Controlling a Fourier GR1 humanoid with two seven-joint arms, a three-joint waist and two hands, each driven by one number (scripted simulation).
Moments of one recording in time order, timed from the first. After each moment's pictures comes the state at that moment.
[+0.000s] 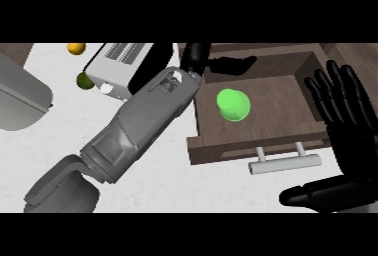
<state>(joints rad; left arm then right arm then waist) -1.32 0.00 -0.57 -0.39 0.60 0.48 -0.33 -0.15 -0.09 -0.05 -2.00 -0.20 0.19 0.11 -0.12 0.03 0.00</state>
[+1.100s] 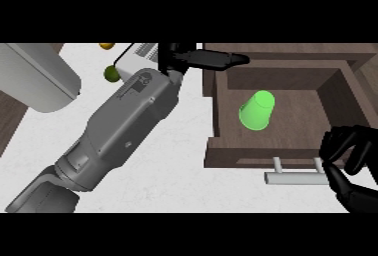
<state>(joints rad) -1.16 0.09 -0.43 -0.71 0.79 0.41 -0.43 -0.05 -0.23 -0.12 -2.10 -0.28 0.34 0.16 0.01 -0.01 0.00</state>
